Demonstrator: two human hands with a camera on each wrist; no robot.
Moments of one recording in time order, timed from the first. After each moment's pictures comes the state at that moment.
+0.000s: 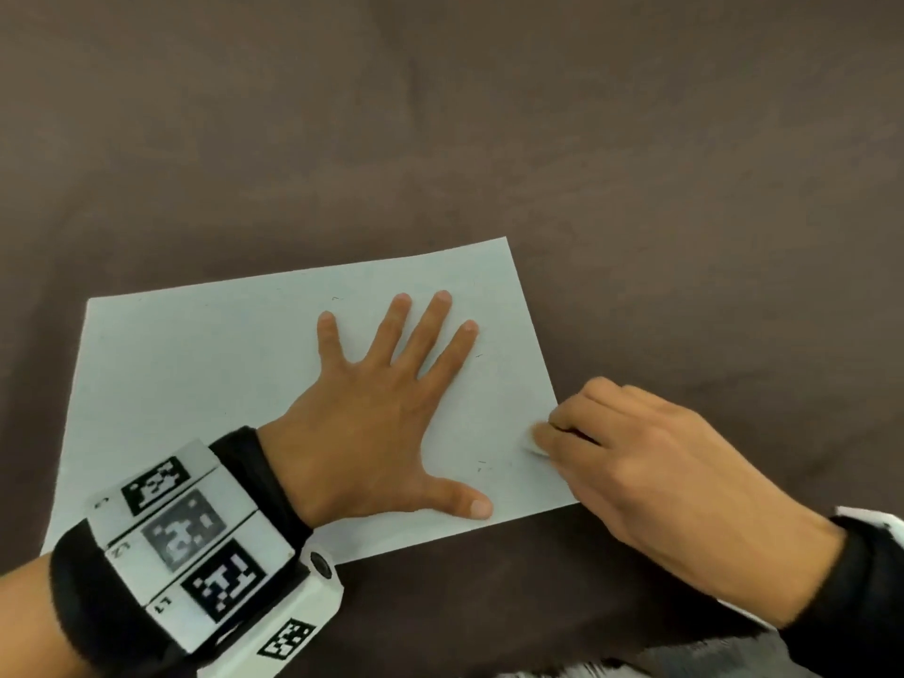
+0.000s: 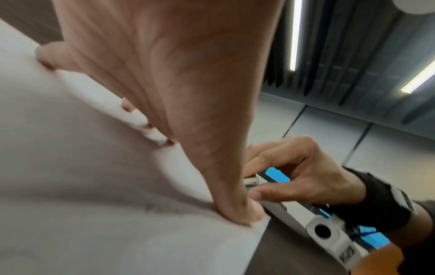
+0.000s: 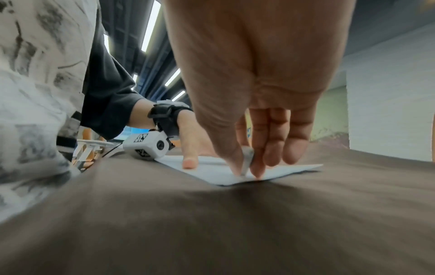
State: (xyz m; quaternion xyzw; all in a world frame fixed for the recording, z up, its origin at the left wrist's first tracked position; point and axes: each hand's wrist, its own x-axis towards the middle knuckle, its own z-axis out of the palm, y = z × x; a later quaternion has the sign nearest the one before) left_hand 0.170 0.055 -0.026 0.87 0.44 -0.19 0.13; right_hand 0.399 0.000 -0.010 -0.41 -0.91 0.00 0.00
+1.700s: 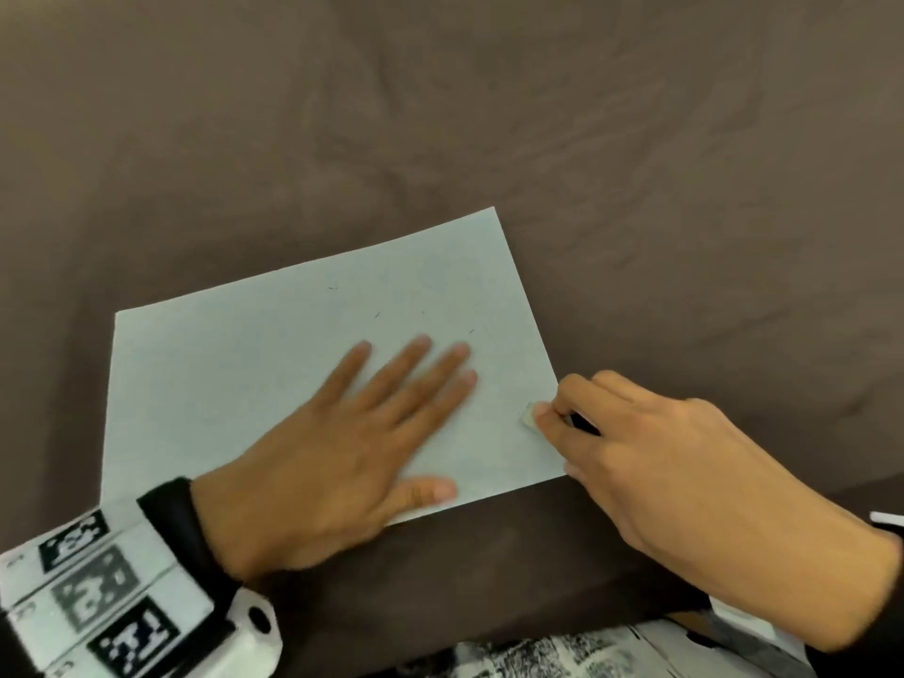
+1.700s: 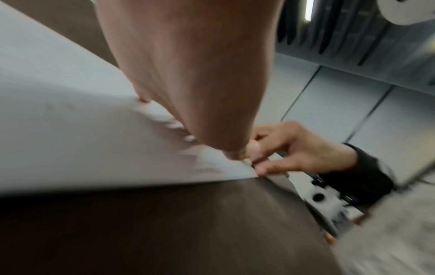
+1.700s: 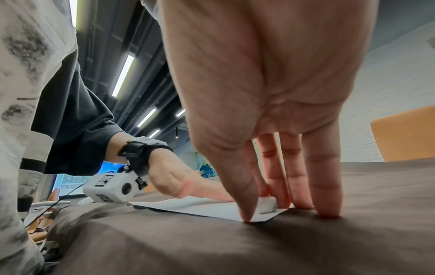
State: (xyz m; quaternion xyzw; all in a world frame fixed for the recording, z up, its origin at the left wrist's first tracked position) left_hand 0.140 0.033 -0.031 0.93 0.32 -0.16 0.09; right_hand 0.394 -0.020 -0.015 -0.50 -0.87 0.02 -0.01
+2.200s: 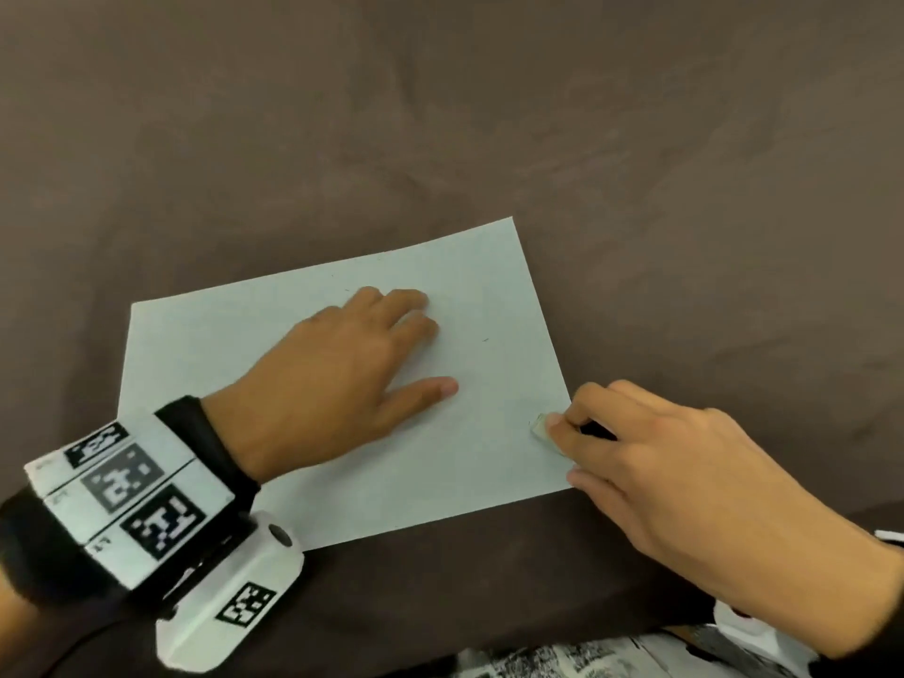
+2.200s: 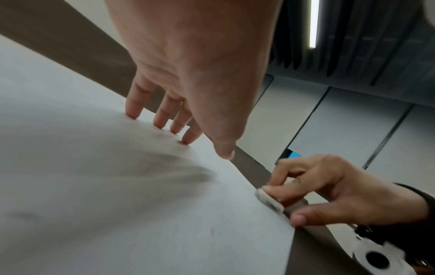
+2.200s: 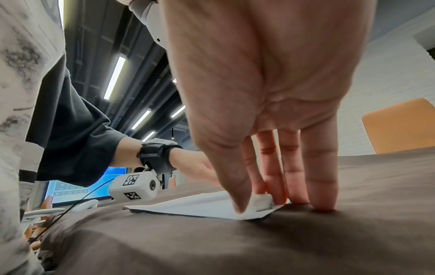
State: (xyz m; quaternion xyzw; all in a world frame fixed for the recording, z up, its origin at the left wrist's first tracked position) left_hand 0.146 0.076 -0.011 0.90 0.43 -0.06 0.11; right_hand 0.396 -0.017 -0.009 -0.50 -0.86 0.06 0.01
